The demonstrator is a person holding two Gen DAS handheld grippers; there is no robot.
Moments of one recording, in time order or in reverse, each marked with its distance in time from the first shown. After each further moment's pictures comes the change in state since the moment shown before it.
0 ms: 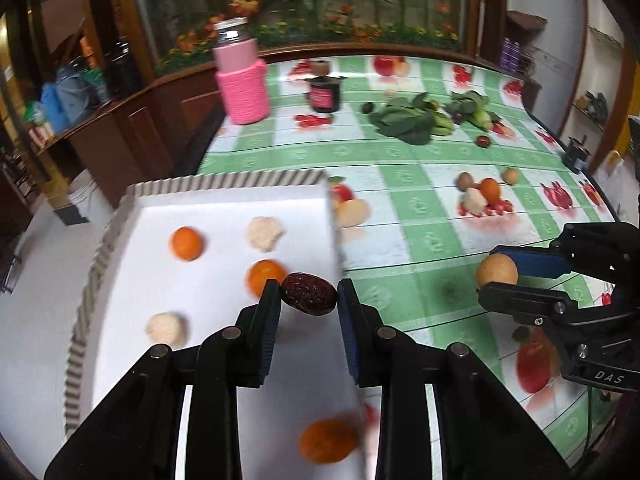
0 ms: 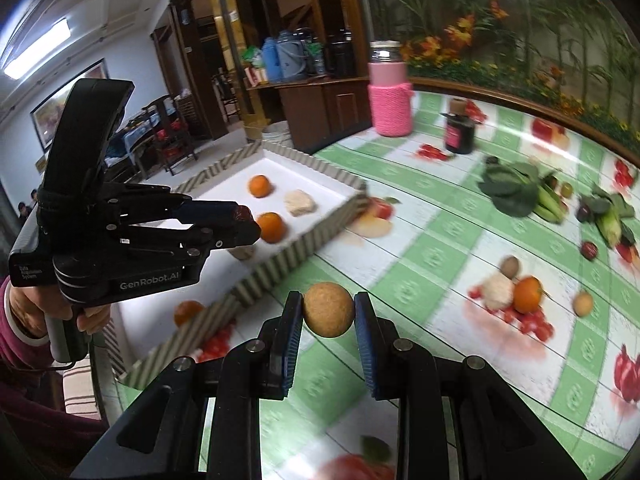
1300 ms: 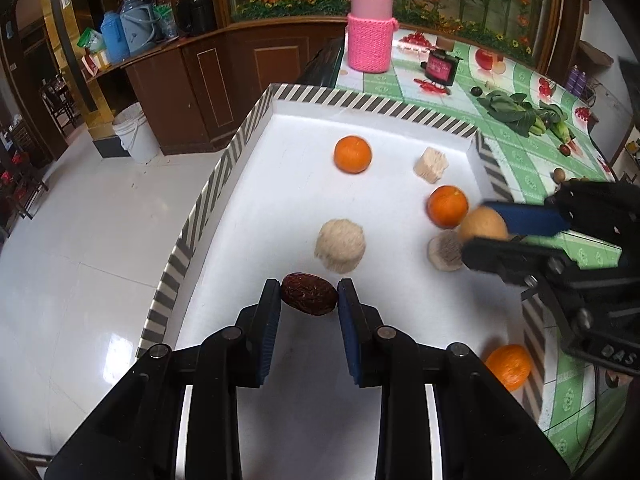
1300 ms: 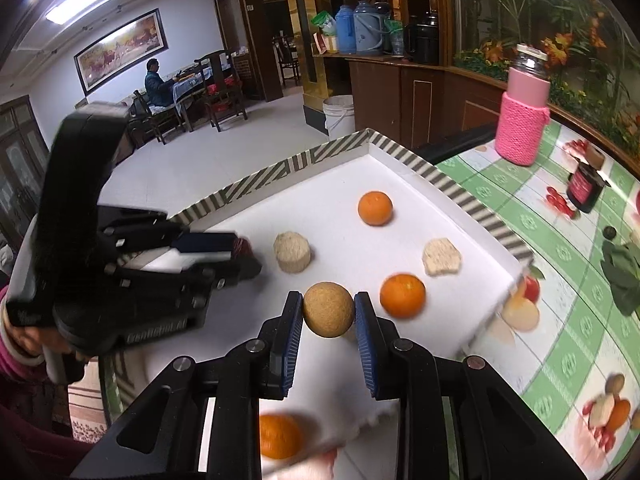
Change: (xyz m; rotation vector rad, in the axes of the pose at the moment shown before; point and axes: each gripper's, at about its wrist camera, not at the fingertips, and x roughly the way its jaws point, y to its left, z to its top) left arm 0.011 0.113 -0.056 -0.191 0.106 0.102; right arm 0.106 0.098 0.061 -0.187 0.105 0.123
